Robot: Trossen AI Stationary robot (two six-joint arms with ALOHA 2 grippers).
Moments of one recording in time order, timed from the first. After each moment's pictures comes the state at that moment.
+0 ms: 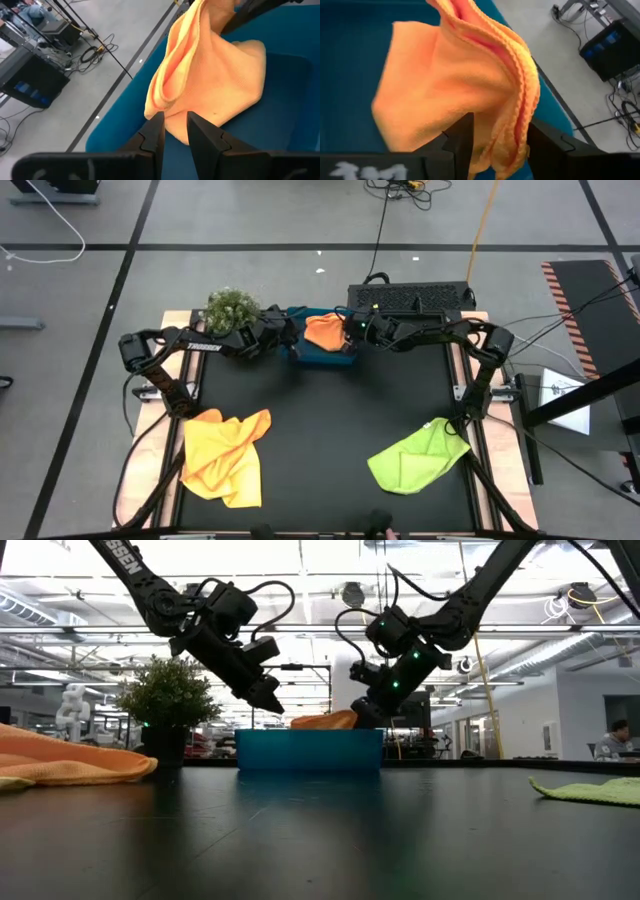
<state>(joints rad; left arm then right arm) 0.50 1.62 0.80 0.31 -0.21 0.31 -0.53 1.81 0.96 0.20 0.24 -0.25</state>
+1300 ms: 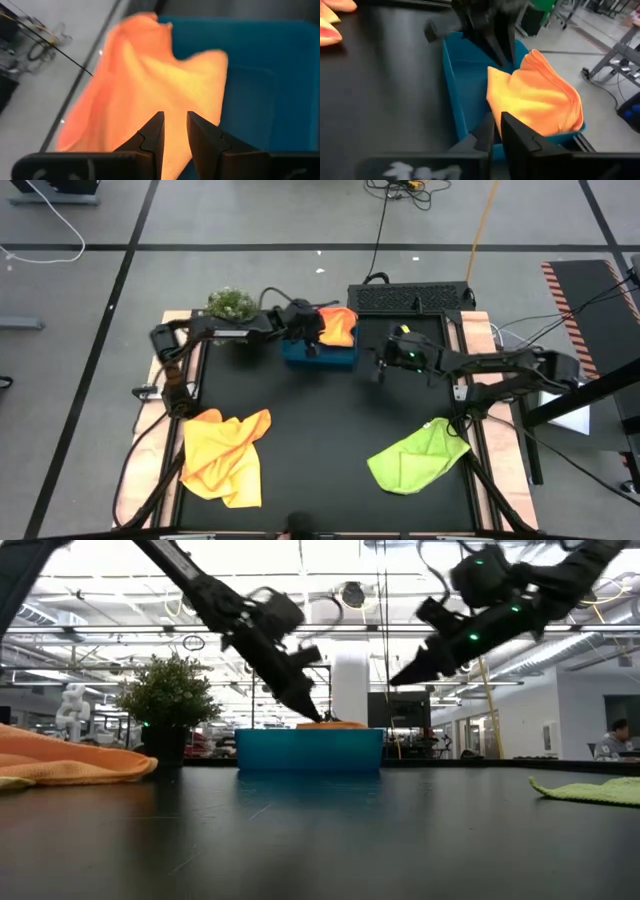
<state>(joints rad) 0.49 1.87 1.21 -0.03 -0.04 0.36 -0.37 1.24 0.47 0.39 0.10 -0.22</state>
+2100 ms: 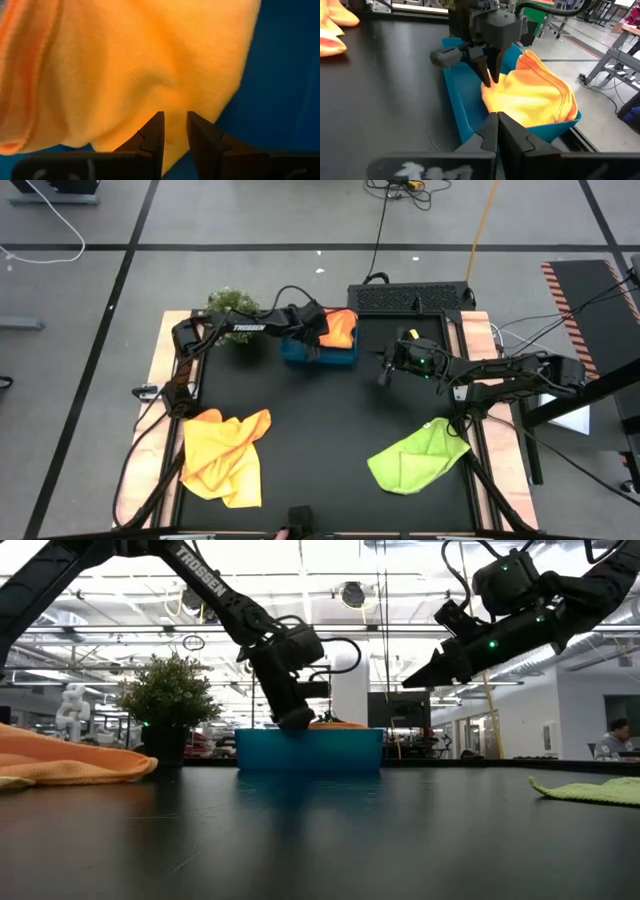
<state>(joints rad) 0.51 2.05 1.41 -0.36 -0.09 0.35 -0.37 1.17 0.33 0.53 0.10 -0.19</state>
